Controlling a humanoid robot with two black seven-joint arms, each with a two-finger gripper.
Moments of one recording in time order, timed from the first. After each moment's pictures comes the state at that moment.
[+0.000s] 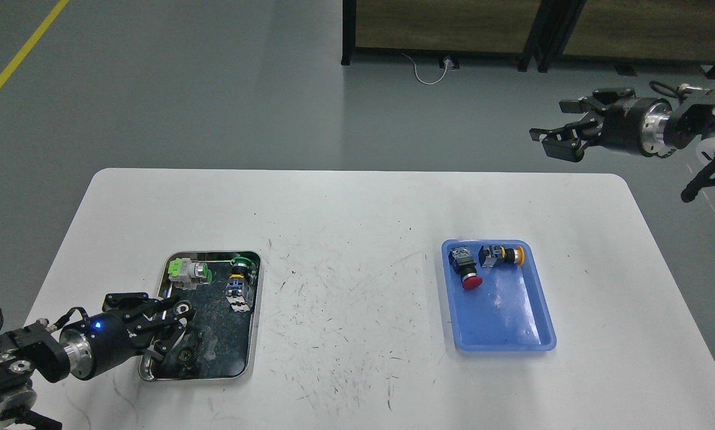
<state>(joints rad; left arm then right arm) -0.46 0.77 -0.20 -1.34 0.59 -0.02 -0.13 1.12 -0.68 0.16 0.64 -0.48 0.58 0.00</state>
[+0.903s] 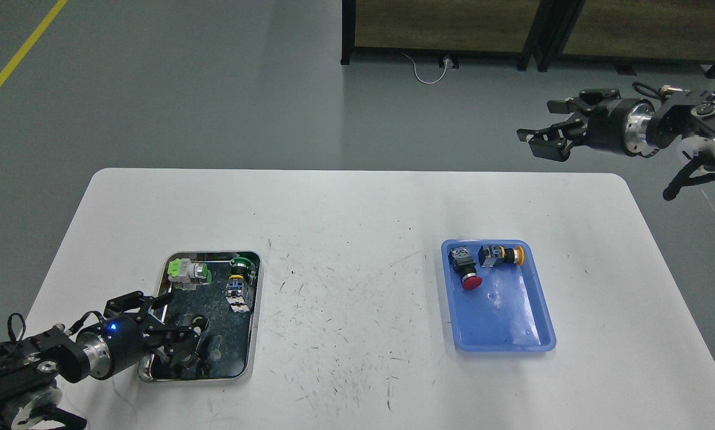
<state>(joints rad) -0.45 0.70 -0.28 -1.24 0.53 0.03 -0.13 1.12 -0.63 0.21 0.59 -0.48 0.58 0.00</state>
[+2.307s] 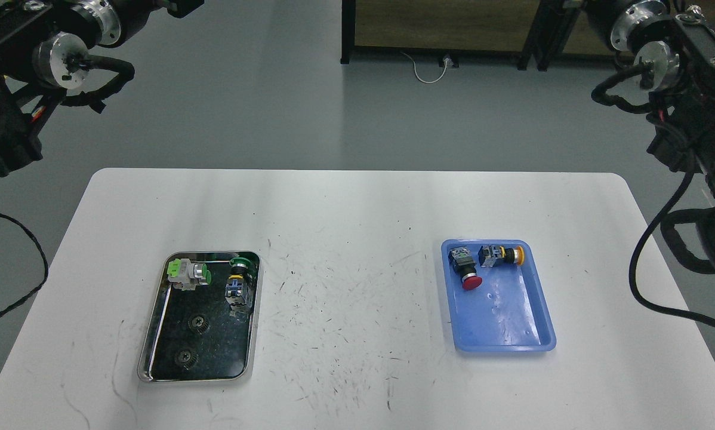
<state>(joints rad) -1.35 0.31 -0.32 -0.54 0.16 -0.04 0.06 1.31 -0.30 0.62 0.16 -0.42 0.17 0.04</state>
